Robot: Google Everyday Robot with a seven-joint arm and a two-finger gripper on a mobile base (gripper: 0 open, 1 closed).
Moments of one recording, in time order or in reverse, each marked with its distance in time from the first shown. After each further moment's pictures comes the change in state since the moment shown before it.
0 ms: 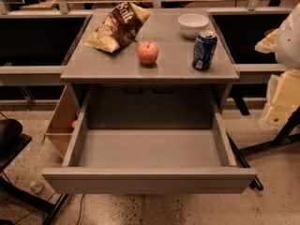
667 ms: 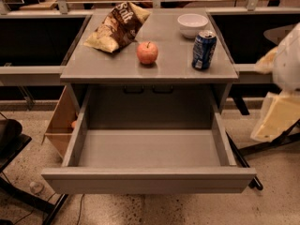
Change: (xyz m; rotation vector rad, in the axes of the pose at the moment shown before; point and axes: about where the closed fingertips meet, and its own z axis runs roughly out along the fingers) arm 0.003 0.023 0.010 0.079 0.033 0.010
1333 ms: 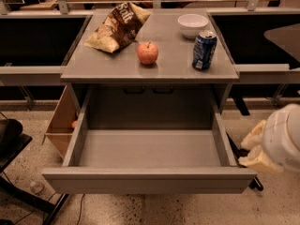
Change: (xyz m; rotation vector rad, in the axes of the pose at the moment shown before) arm 0.034 0.073 0.081 0.007 -0.044 0.079
